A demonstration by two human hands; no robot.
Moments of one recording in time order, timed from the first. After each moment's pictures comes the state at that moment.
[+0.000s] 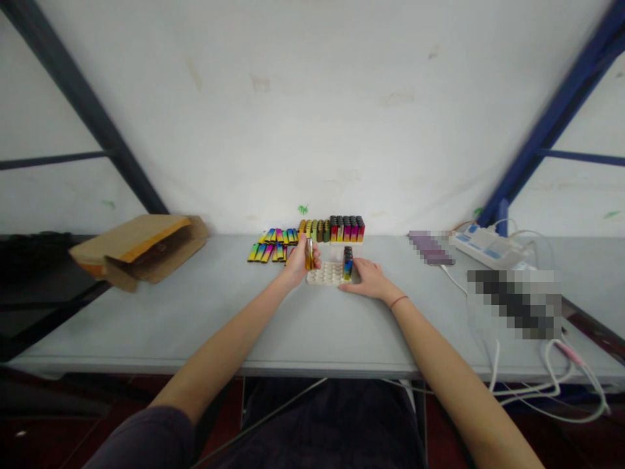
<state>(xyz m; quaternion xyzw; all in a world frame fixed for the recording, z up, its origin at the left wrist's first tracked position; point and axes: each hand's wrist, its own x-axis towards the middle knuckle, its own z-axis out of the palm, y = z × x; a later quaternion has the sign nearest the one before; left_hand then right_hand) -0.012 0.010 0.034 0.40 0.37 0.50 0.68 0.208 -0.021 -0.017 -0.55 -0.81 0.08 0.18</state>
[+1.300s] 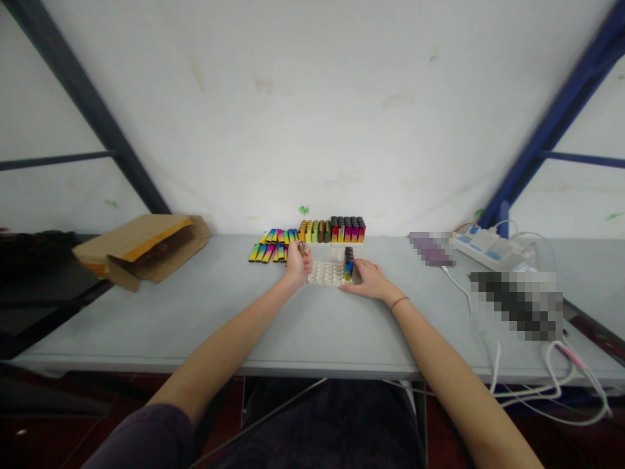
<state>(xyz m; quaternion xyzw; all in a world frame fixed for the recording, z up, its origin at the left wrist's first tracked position) -0.009 0.005 0.033 0.32 0.42 0.55 0.65 0.208 -0.021 -0.019 -0.55 -0.81 0.07 0.20</state>
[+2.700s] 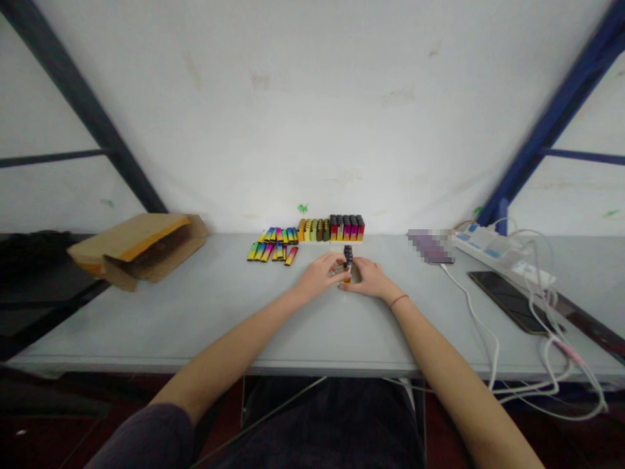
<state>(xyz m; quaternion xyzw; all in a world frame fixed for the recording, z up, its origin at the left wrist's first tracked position) 0.009 -0.014 0.005 0.85 0.31 0.38 0.21 0.212 -0.017 -0.023 -0.53 -0.81 0.09 0.22</state>
